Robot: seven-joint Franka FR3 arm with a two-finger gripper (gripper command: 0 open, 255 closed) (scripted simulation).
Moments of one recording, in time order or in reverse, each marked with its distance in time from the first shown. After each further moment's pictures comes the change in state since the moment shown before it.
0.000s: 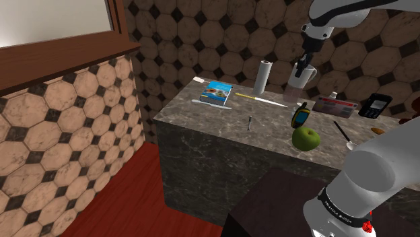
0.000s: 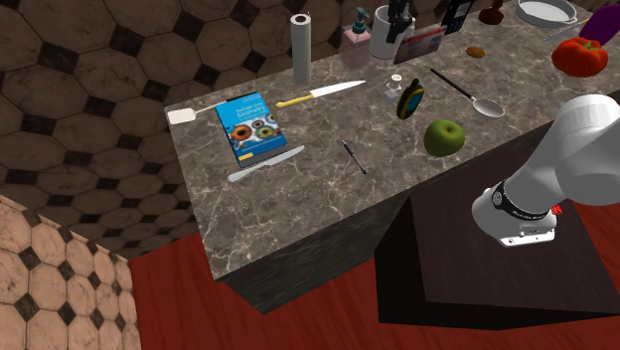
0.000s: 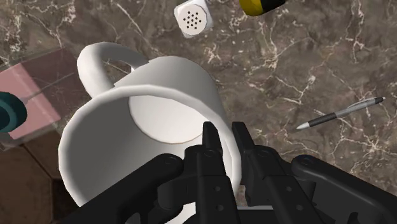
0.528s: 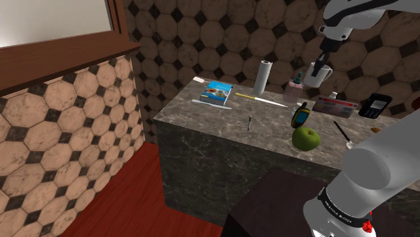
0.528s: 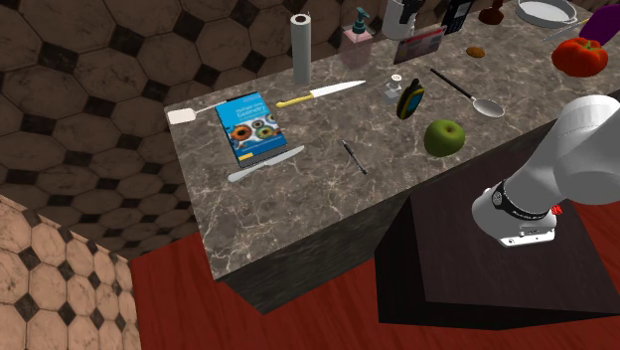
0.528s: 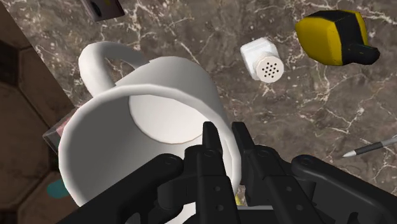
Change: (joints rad) arm -0.060 0.104 -0.140 0.110 0.022 0.004 -0.213
